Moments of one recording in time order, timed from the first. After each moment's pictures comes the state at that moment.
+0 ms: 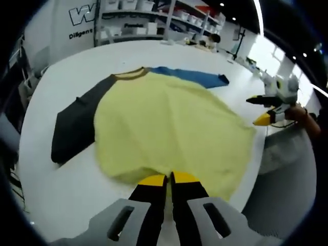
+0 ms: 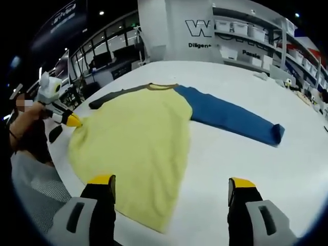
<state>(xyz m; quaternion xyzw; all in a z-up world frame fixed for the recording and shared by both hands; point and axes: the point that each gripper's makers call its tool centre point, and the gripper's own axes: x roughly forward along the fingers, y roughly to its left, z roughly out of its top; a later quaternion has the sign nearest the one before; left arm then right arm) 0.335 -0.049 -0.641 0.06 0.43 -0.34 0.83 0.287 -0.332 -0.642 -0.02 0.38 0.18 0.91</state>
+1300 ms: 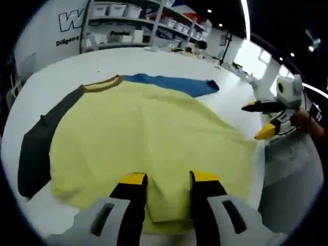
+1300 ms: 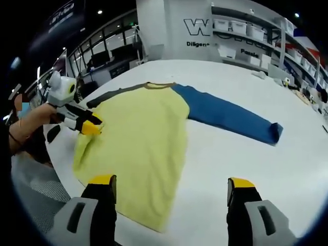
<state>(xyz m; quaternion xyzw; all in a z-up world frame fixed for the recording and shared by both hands) 0.354 -0.127 -0.663 0.05 0.38 -0.42 0.83 0.288 -0.336 -0.643 -0.03 0.38 0.17 0.91</state>
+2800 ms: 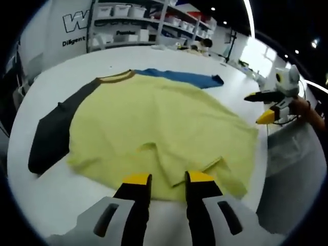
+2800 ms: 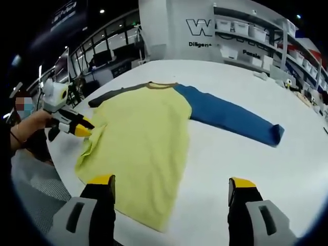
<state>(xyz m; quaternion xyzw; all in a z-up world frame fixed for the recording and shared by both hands) 0.337 -0.083 -0.670 0.06 0.39 -0.38 0.84 0.287 -0.333 -0.642 -0.03 0.38 0.18 0.91</state>
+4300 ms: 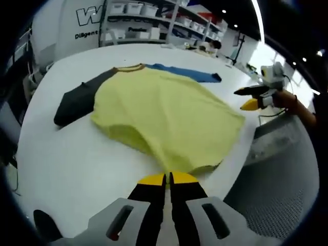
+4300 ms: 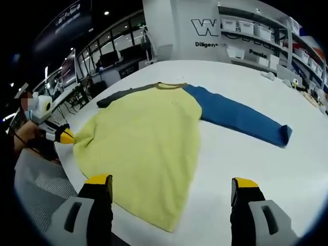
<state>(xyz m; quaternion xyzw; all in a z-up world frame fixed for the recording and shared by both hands) 0.254 -0.018 -0.653 0.05 0.41 -0.33 0.85 0.282 -0.318 -0.640 -0.02 0.38 0.21 0.90</state>
